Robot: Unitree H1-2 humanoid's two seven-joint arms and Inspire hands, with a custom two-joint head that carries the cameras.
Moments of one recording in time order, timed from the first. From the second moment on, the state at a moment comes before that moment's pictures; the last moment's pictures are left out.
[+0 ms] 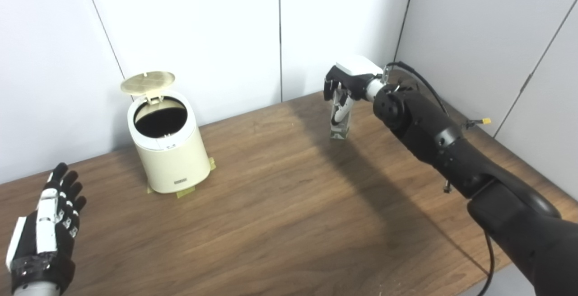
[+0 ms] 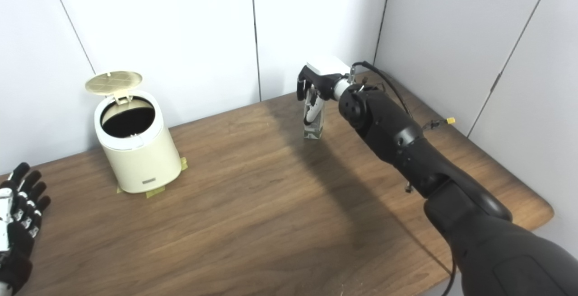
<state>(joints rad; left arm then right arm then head) -0.22 0.10 0.09 -0.25 -0.14 0.47 -0.07 -0.63 -0.69 0.26 0.40 -0.69 0.18 0.20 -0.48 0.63</state>
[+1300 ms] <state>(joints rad) -0.19 0.05 0.02 -0.24 -0.08 0.45 -0.04 -0.74 -0.43 0.25 -0.11 -0.71 0.02 0.23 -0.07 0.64</state>
